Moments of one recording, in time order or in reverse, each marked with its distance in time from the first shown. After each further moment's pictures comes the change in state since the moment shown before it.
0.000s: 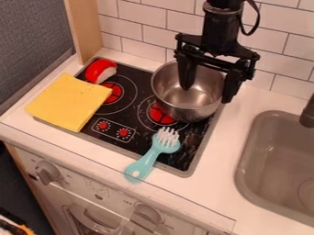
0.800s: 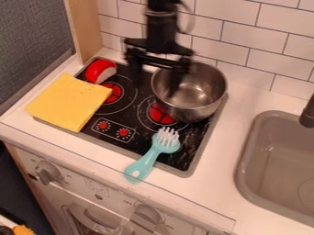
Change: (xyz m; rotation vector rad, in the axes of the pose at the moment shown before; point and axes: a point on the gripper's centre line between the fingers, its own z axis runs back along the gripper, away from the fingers) arm -0.011 0.105 -0.019 0.004 0.045 0.174
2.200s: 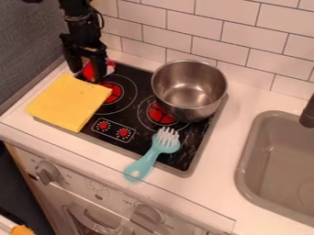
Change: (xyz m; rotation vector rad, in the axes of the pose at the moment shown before) arm 0.066 0.139 -0.052 -0.009 -0.106 -0.165
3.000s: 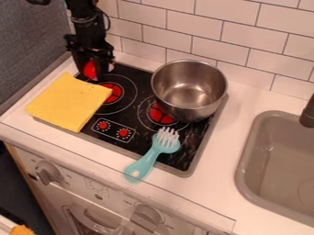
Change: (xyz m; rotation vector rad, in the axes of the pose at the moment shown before) arm 0.007 -0.032 -0.005 -0.008 0.030 0.023
